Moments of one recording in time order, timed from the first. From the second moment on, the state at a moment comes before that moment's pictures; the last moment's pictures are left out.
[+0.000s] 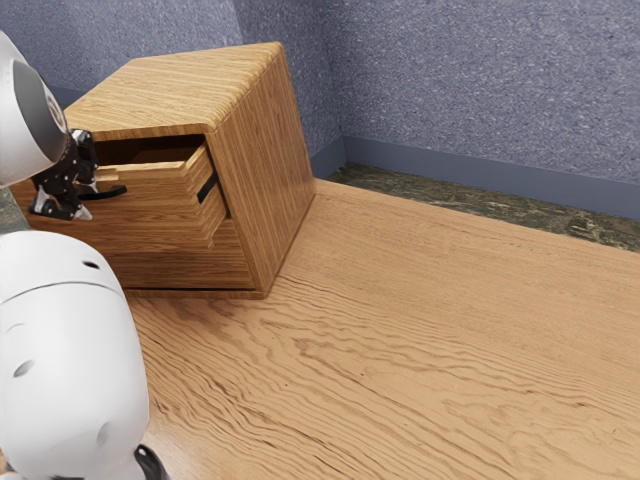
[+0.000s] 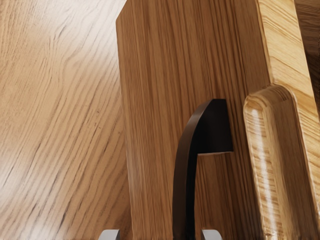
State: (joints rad) arm 2.16 -0.98 -1.00 -1.79 -0.94 1.73 -0.84
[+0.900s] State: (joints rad) arm 2.09 -1.06 -0.91 -1.90 -0.94 1.70 -0.84
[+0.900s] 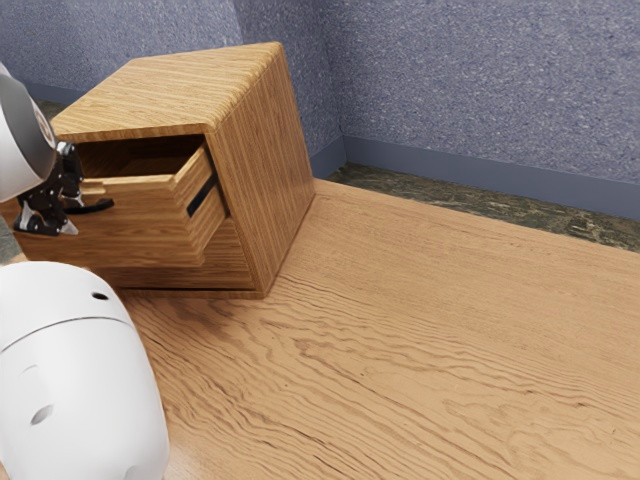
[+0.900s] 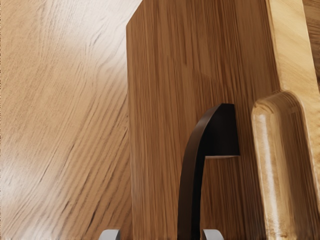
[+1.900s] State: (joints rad) arm 2.00 -1.13 -0.82 -2.02 -0.95 1.68 -0.84
